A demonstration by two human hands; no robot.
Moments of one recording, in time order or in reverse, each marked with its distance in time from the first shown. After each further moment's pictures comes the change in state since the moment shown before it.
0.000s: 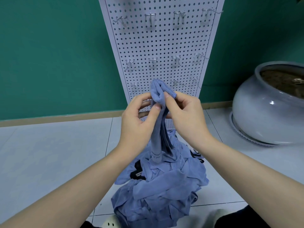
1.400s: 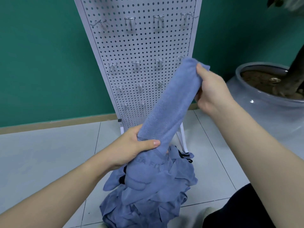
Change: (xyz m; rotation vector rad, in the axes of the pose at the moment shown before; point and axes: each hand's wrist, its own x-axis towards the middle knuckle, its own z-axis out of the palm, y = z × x) left_hand -0.013 -0.019 0.000 -0.149 -0.630 -0.573; right_hand 0.070 -0.011 -0.095 0.442 0.261 0.308
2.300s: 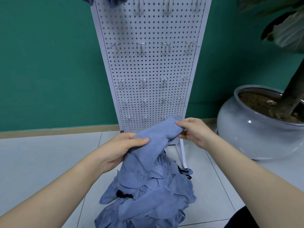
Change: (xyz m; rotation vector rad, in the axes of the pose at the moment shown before) left_hand -0.009 0.028 -0.028 -0.204 0.116 -0.180; right_hand 0.019 0.071 -0.028 -0.440 -0.124 0.319
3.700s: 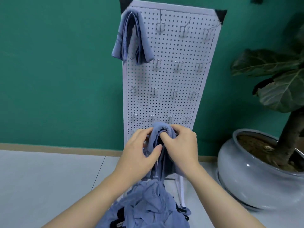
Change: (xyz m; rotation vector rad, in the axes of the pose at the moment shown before) left_hand -0.031 0.046 0.042 0.644 0.599 0.896; right_hand -0.122 -0.092 0.078 -0.463 0.294 -0.776
